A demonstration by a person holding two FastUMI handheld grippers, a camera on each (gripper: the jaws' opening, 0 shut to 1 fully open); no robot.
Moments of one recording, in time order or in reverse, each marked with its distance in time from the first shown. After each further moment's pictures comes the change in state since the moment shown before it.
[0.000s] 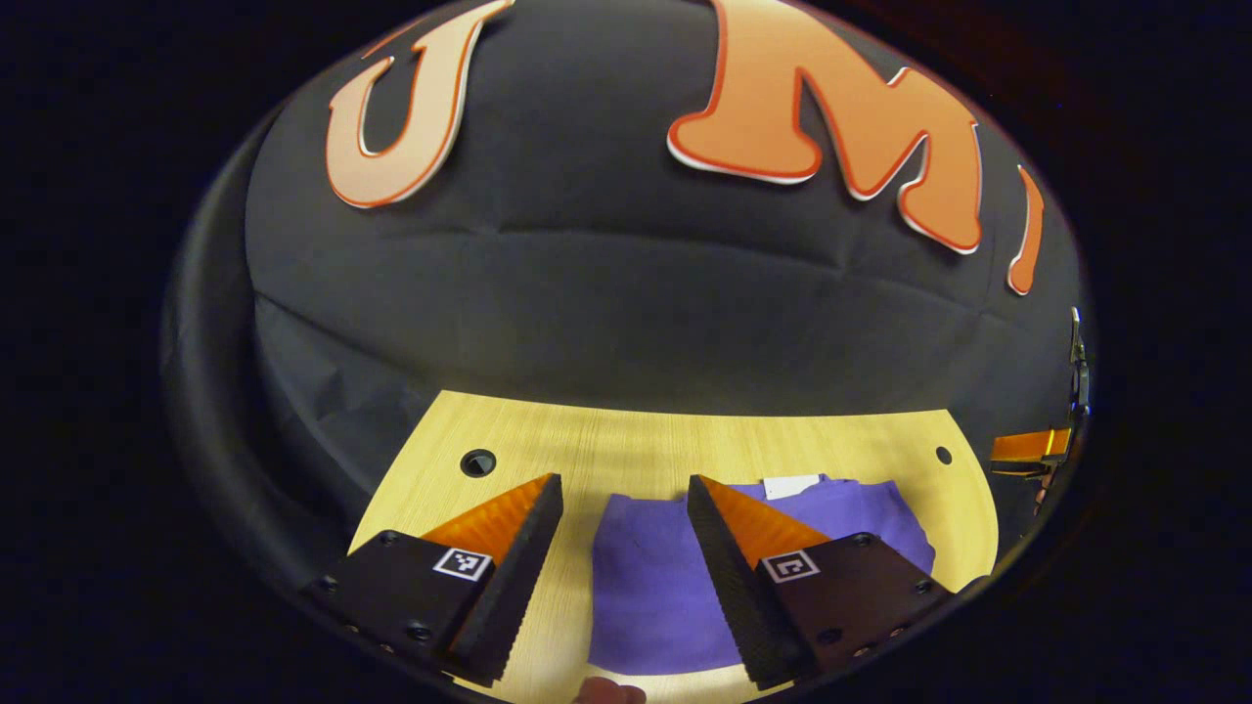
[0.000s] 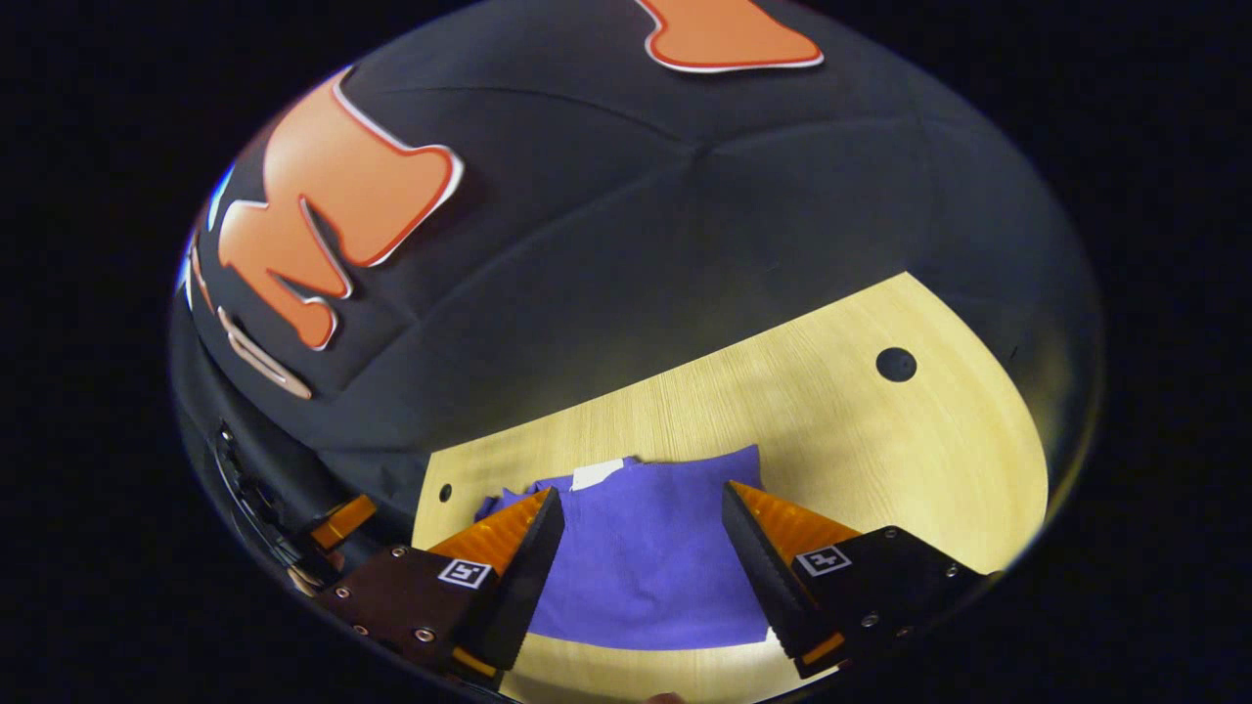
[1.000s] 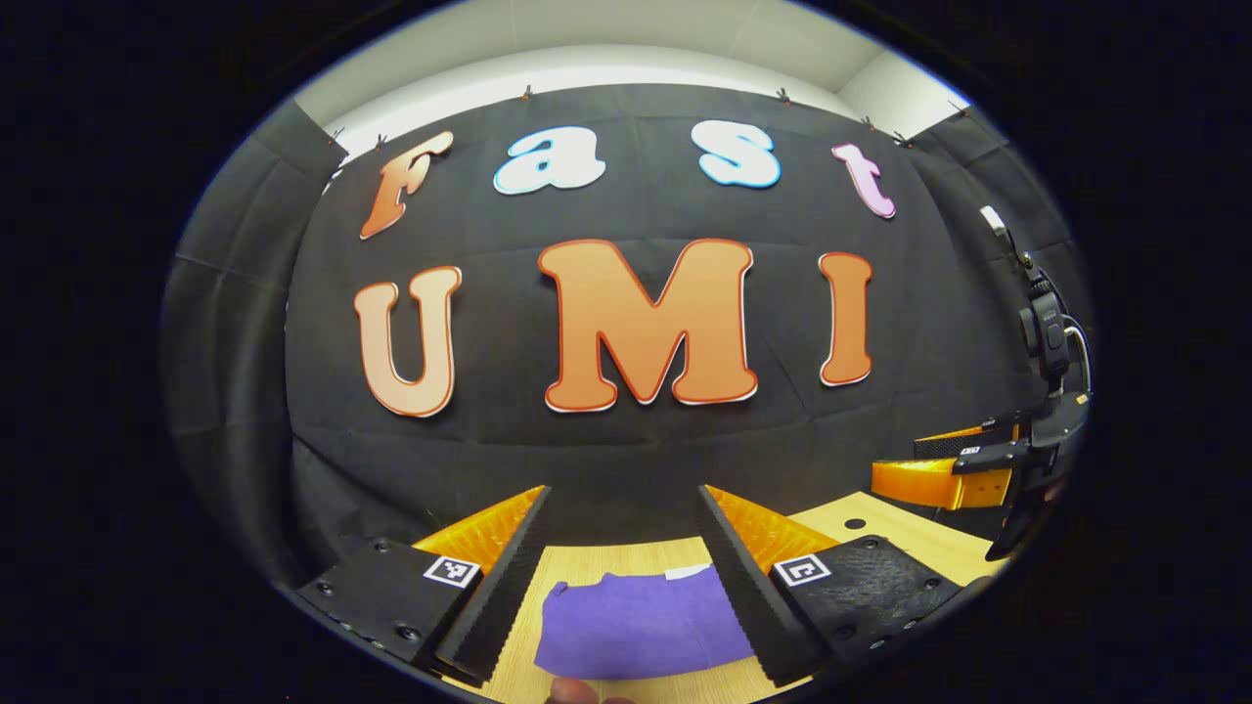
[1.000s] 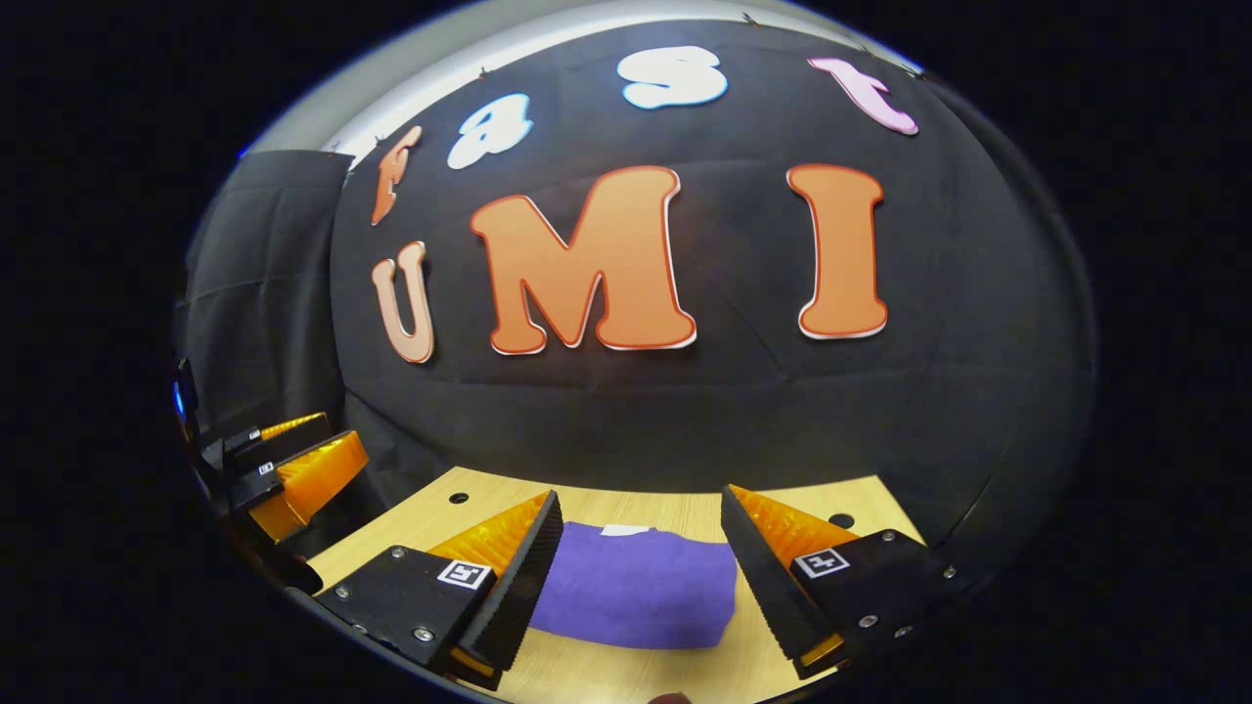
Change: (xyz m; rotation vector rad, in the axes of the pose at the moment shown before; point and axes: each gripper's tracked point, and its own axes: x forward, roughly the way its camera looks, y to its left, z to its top) left arm -0.256 -0.104 0.016 0.139 -0.663 -0.043; right arm -0.204 0.093 -0.035 -0.462 -0.570 0.037
